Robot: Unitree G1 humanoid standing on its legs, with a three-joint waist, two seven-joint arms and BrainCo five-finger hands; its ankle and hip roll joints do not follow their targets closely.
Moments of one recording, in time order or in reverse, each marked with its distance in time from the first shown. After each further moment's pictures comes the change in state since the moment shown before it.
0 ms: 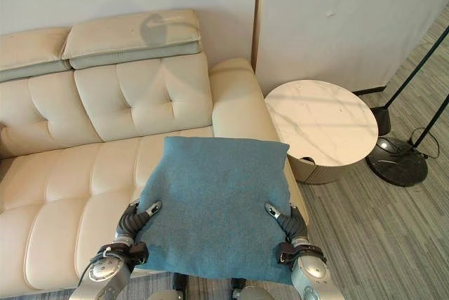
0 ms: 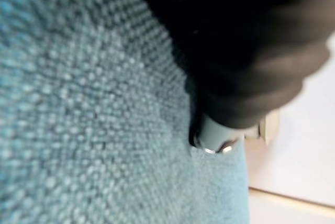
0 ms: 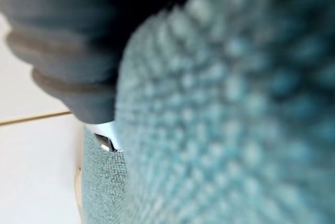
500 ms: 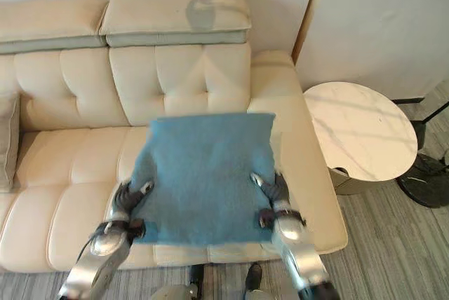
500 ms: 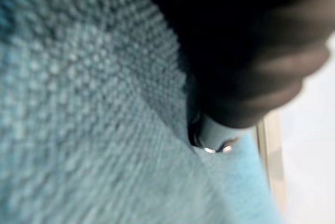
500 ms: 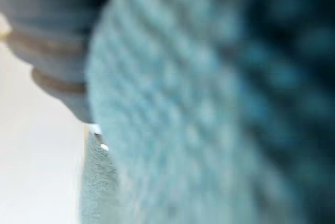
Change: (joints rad) left arm -0.438 0.089 -0.079 0.267 0.010 -0.030 0.225; right arm -0.553 0.048 0.130 0.233 -0.162 0.000 -0.213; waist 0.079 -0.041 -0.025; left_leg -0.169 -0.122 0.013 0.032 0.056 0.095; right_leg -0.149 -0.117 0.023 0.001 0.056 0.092
